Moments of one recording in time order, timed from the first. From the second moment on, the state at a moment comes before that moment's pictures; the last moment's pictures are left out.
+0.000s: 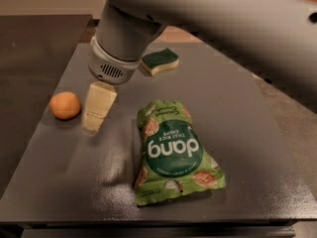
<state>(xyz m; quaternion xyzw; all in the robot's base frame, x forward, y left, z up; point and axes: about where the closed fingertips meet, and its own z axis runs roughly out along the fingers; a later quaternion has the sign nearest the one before) 0.479 0.124 0.919 -0.68 0.69 0.12 0.23</state>
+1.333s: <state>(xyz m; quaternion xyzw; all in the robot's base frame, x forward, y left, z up) 0.510 0.205 0.883 -0.72 0.66 0.10 0.21</state>
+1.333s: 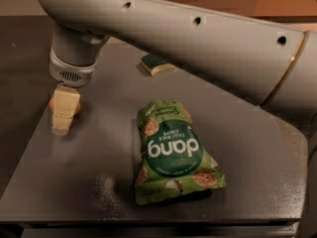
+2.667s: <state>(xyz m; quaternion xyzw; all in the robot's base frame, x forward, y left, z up) 0.531 0.206 0.846 -0.73 0.66 0.09 0.17</state>
